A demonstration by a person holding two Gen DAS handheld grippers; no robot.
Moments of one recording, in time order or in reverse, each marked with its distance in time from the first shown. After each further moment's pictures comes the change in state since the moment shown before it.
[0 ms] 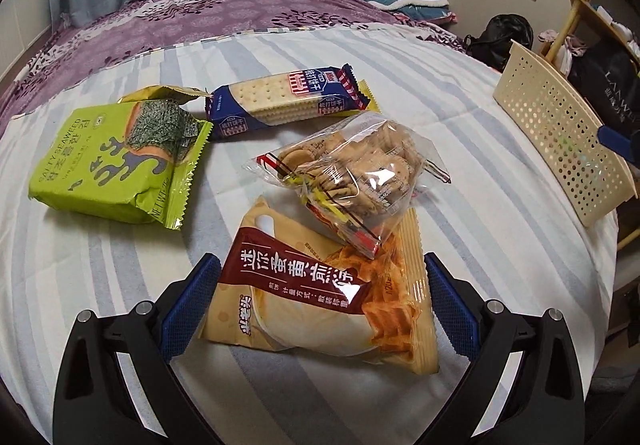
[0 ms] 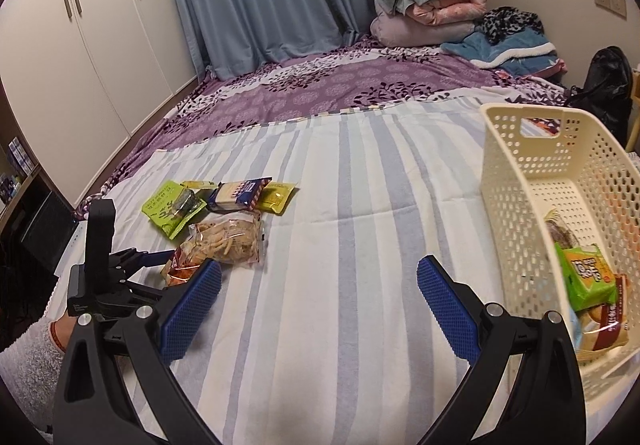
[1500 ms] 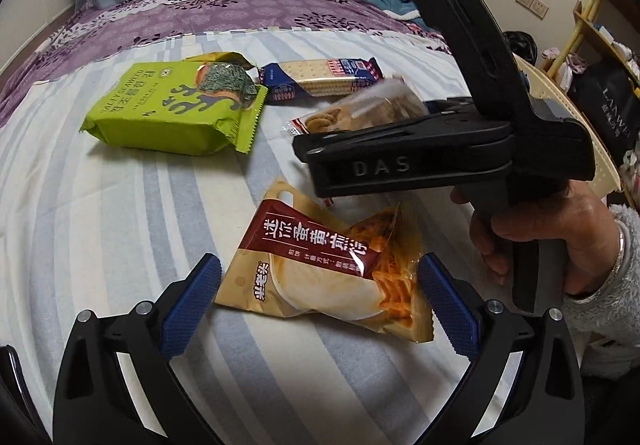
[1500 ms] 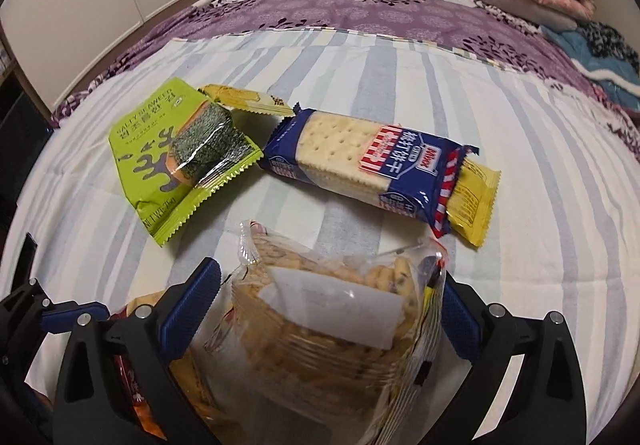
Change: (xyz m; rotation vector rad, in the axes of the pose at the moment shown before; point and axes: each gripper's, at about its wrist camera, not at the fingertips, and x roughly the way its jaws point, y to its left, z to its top) left arm -0.037 0.021 -0.045 -0.069 -0.012 0.002; right arm 0.202 0.147 0.007 -0.266 0.279 -0.009
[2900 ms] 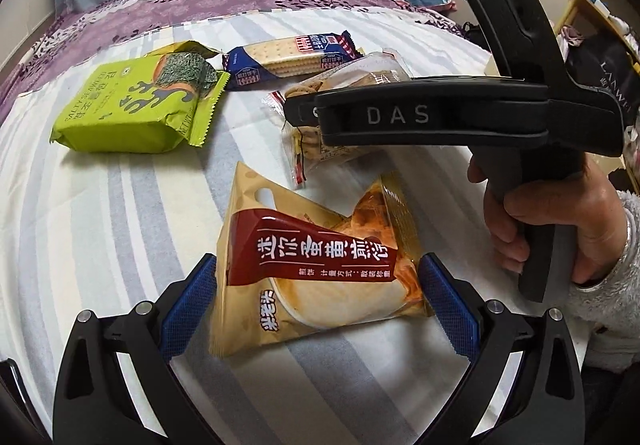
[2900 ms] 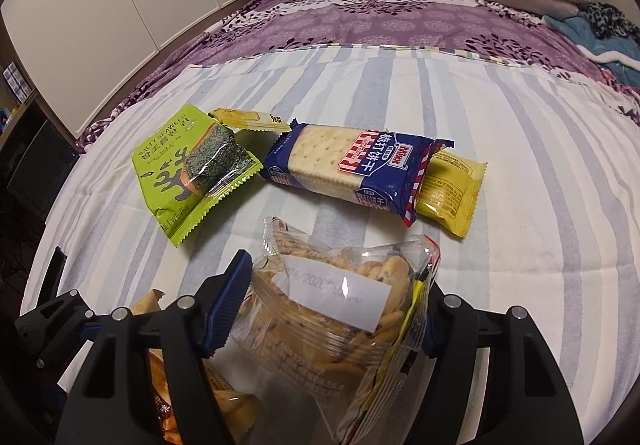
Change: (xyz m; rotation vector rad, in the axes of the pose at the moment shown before) left arm 0.016 -0.020 0.010 0.052 0.073 -0.004; right arm -0.016 -0.035 -0.007 0.082 -0.063 0.136
